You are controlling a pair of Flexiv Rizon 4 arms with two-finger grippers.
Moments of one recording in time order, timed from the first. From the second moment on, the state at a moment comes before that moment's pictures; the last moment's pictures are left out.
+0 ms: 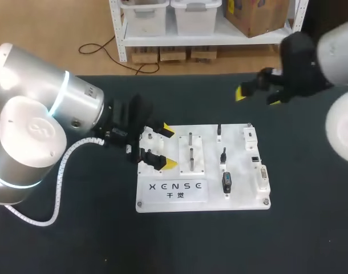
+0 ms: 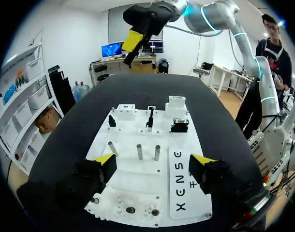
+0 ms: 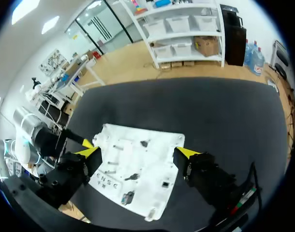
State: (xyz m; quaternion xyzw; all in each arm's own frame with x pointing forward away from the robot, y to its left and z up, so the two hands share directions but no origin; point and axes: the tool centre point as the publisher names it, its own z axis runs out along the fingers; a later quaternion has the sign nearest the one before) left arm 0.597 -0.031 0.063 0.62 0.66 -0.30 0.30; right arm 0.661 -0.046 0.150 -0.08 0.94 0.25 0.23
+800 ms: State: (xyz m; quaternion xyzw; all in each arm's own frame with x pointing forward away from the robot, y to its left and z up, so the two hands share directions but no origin) left arm 0.597 -0.031 0.063 0.62 0.66 -0.30 0.30; right arm 0.598 0.012 0.107 0.03 0.99 0.11 0.12
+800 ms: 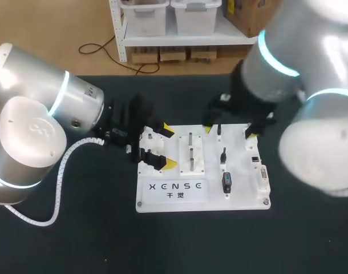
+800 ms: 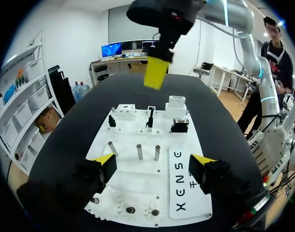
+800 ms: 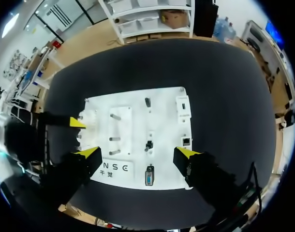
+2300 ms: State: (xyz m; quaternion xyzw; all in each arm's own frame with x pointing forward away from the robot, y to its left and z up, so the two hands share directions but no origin) left arm 0.597 -0.031 0.063 0.62 0.66 -0.30 0.30; right arm 0.610 0.008 0.030 0.03 0.99 -0.02 0.12
